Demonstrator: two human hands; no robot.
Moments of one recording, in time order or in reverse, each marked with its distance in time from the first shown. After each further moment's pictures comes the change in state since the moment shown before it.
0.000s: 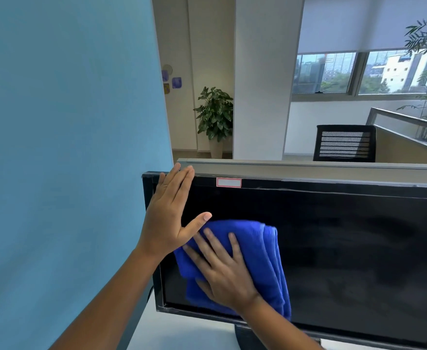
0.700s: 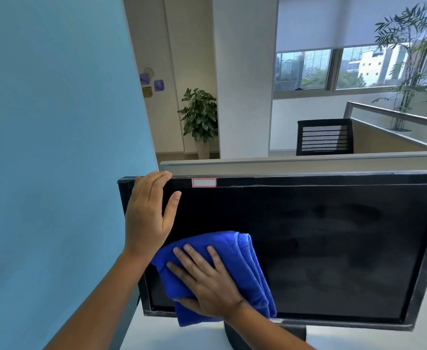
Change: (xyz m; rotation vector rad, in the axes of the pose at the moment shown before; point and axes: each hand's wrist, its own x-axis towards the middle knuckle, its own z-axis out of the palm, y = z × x) left_hand 0.006 0.015 0.001 0.000 0.174 -0.090; right_hand -0.029 -0.011 0.009 -0.014 -0.073 -0.038
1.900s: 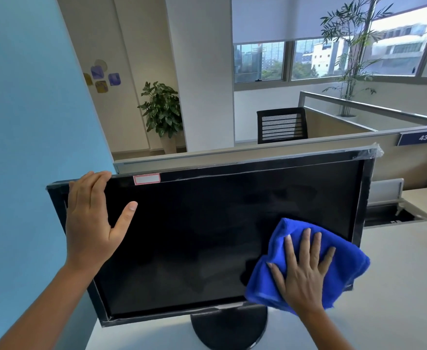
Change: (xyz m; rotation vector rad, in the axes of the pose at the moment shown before) left_hand -0.005 0.006 0.006 0.036 -0.019 0.020; right_hand -0.177 0.135 -0.029 -0.125 -0.001 0.873
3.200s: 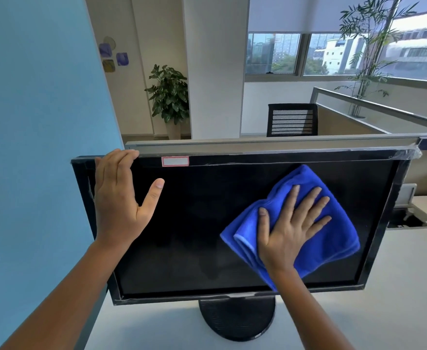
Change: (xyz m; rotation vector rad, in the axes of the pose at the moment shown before) left_hand 0.001 0.001 0.005 -0.093 0.078 -0.060; right_hand 0.074 -0.105 -0.028 0.281 0.238 0.223
